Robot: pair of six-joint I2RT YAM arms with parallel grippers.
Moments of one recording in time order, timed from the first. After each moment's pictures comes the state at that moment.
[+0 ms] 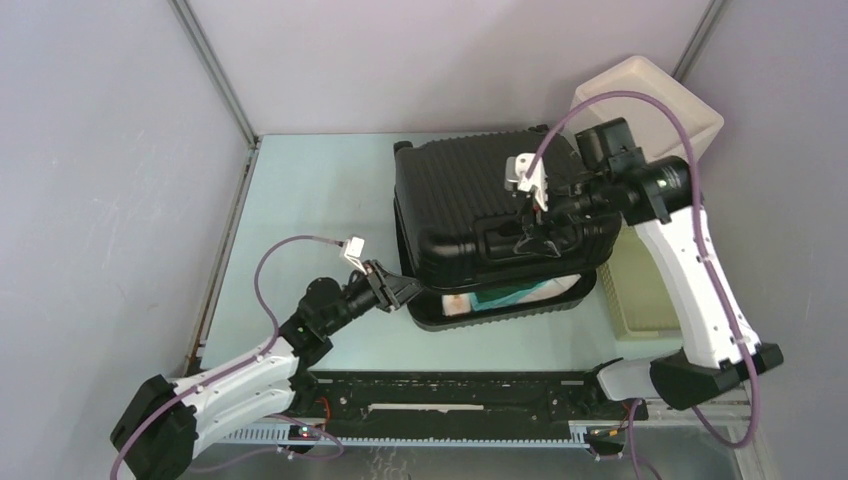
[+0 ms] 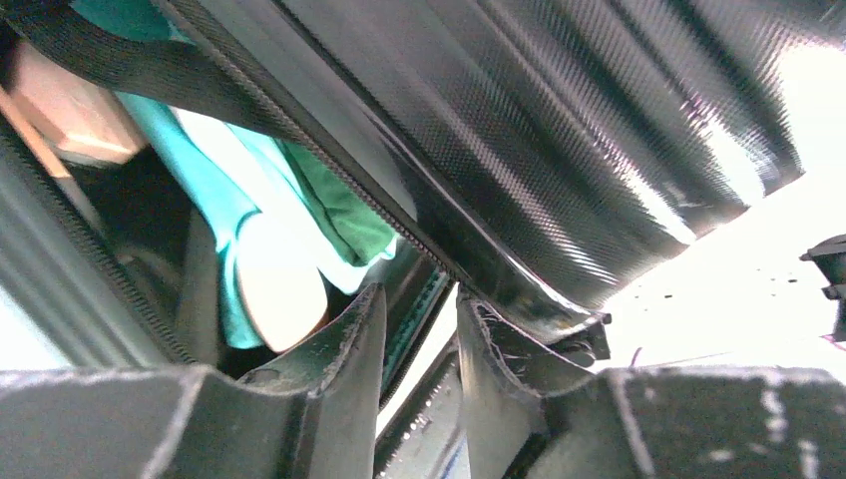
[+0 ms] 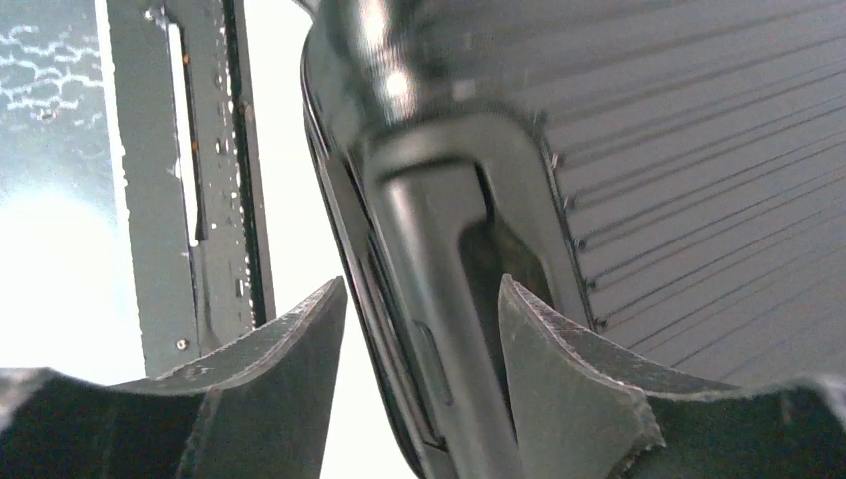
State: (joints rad) left arm -0.70 0.79 0.21 0.55 0.17 -0.92; right arm 0.40 1.39 1.81 -1.42 -0.72 -0.88
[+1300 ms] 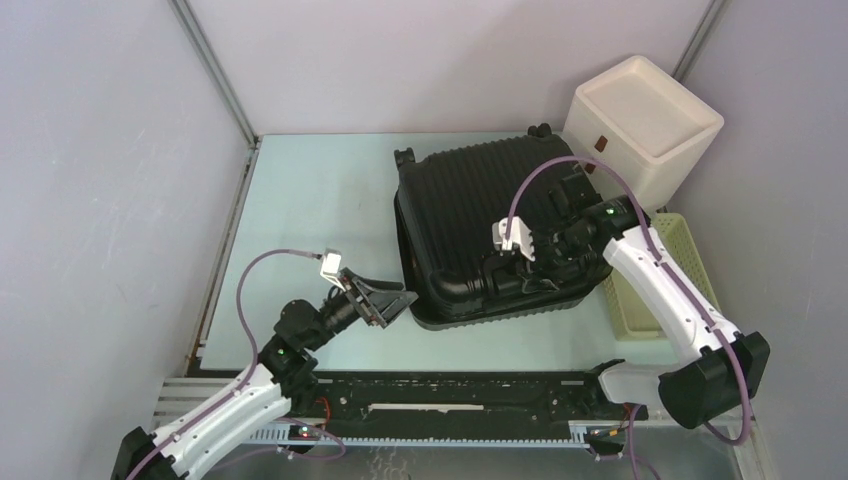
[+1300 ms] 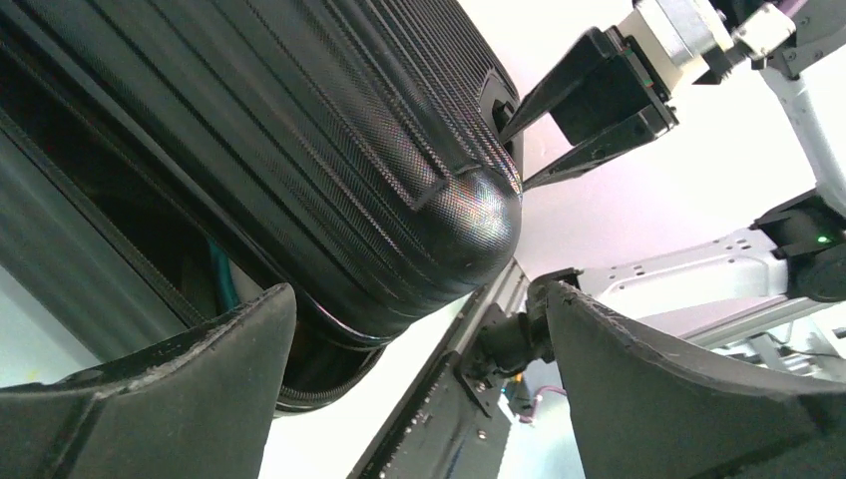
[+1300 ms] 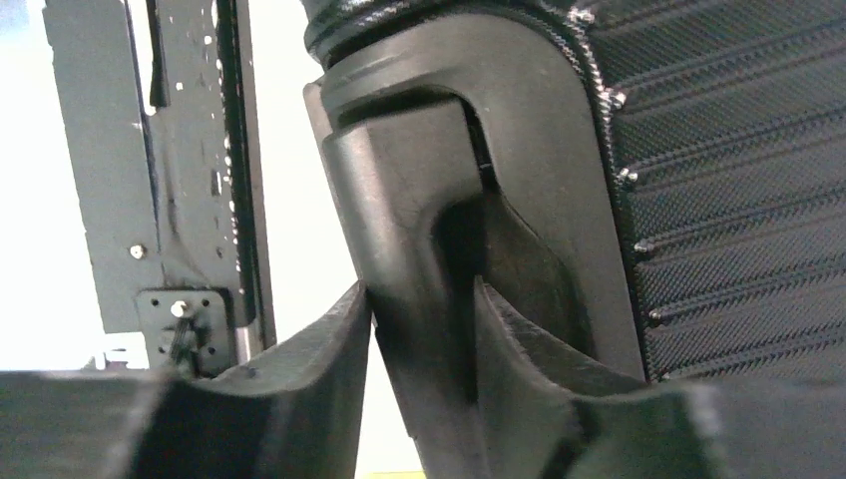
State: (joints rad) left arm -0.68 0.45 0.13 0.43 0.21 -0.84; right arm 0.38 1.27 1.27 -1.24 -0.62 -1.06
